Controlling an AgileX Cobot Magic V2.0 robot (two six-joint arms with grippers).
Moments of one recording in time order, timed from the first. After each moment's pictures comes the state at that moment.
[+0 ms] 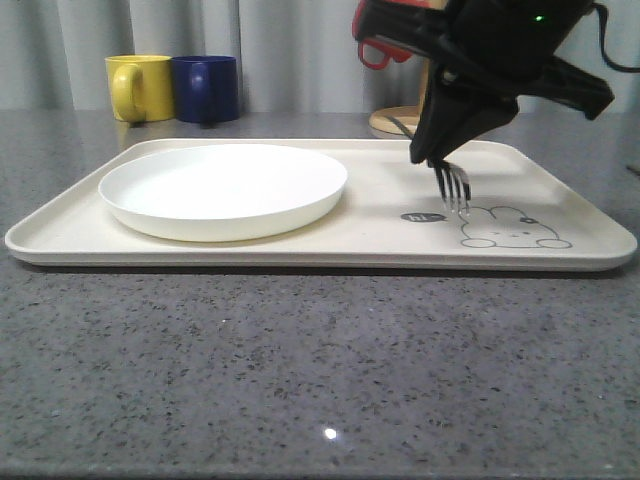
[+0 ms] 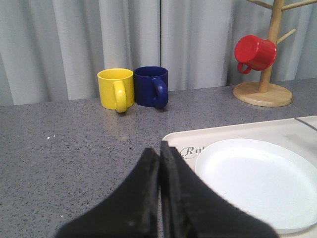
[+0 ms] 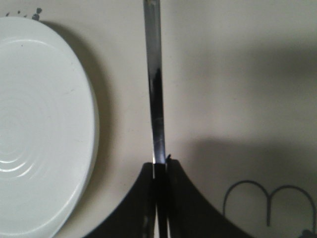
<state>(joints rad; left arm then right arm) -0.19 0.43 -0.47 -0.39 0.21 0.40 0.47 1.59 -1.17 0.10 0.58 0.46</state>
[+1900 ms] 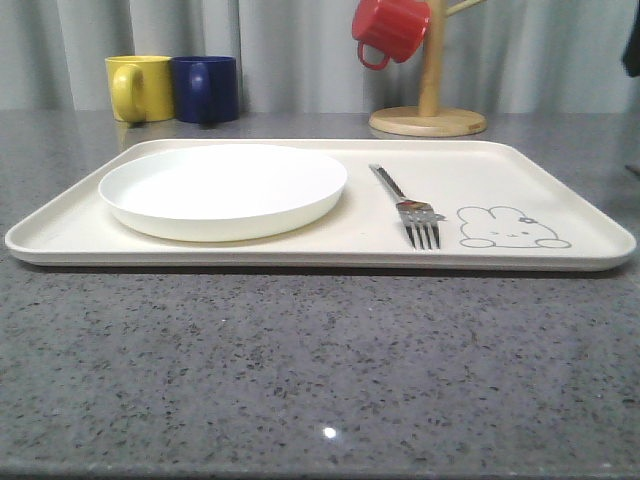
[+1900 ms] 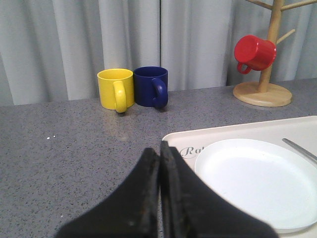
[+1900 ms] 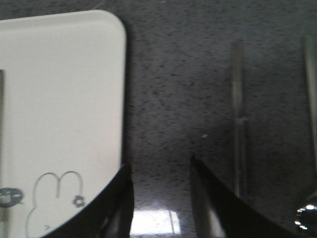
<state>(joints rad) -0.19 0.43 -0.47 -0.39 0.21 0.40 0.10 1.35 -1.17 0.01 0.83 0.25</state>
